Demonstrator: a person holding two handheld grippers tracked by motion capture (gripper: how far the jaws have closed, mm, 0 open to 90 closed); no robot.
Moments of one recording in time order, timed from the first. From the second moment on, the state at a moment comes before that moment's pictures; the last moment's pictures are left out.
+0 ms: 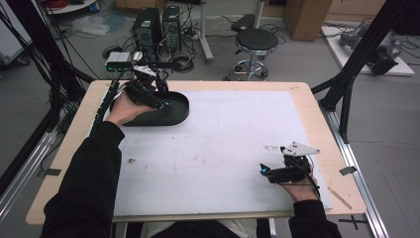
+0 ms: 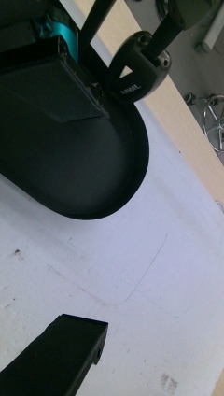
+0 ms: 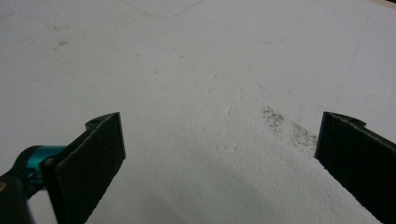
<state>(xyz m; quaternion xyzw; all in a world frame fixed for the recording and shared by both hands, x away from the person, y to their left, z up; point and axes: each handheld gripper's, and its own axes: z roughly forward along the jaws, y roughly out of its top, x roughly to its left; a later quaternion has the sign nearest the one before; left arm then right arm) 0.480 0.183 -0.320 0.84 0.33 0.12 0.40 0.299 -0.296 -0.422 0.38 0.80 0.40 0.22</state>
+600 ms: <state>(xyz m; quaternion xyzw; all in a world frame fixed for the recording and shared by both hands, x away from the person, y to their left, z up) 0.432 0.194 -0.327 0.84 0.32 0.15 0.41 0.298 -0.295 -0.422 0.38 0.80 0.40 0.22</state>
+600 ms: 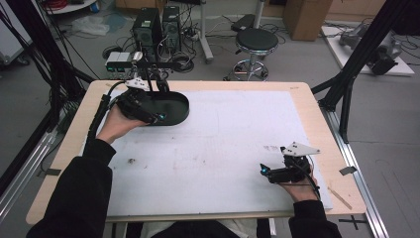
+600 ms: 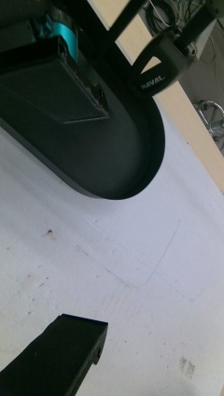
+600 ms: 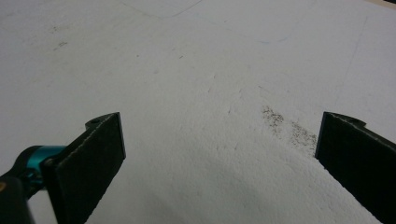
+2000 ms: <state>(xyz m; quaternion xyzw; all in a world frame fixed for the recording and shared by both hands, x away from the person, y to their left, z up) 0.331 0.281 -0.389 0.79 0.39 0.20 0.43 0.301 -0.294 -0.425 0.38 0.81 0.40 0.21</state>
